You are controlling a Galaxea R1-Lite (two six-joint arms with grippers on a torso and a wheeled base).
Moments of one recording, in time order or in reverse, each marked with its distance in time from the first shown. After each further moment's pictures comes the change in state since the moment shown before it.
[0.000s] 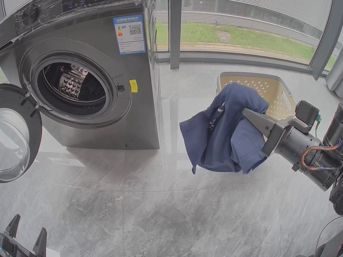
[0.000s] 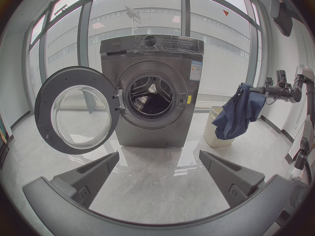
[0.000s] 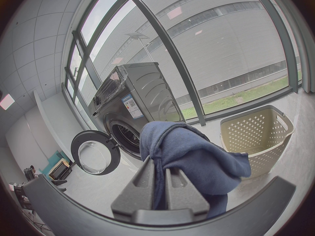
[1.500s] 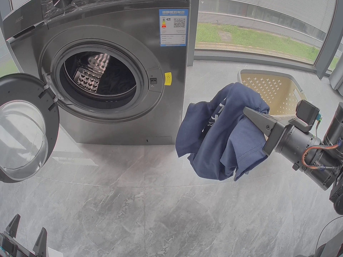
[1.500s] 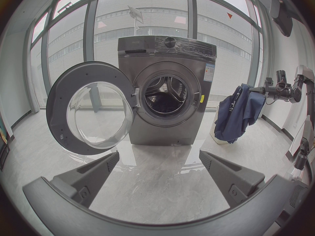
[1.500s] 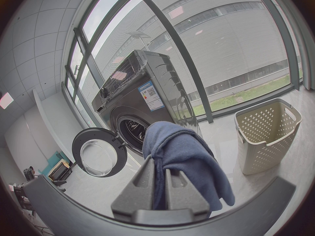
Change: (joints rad) left arm 0.000 0.000 0.000 0.000 0.000 -0.001; right arm -0.008 -0.001 -0.001 -0.001 0.001 0.002
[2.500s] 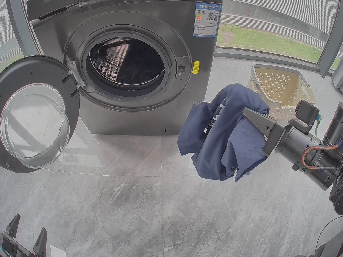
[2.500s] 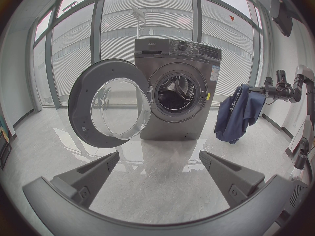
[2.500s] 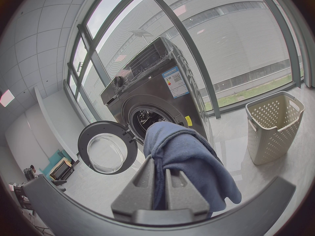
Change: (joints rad) left arm 0.000 0.001 0.000 0.002 0.001 0.001; right arm 0.001 0.000 0.001 0.000 0.000 -0.001
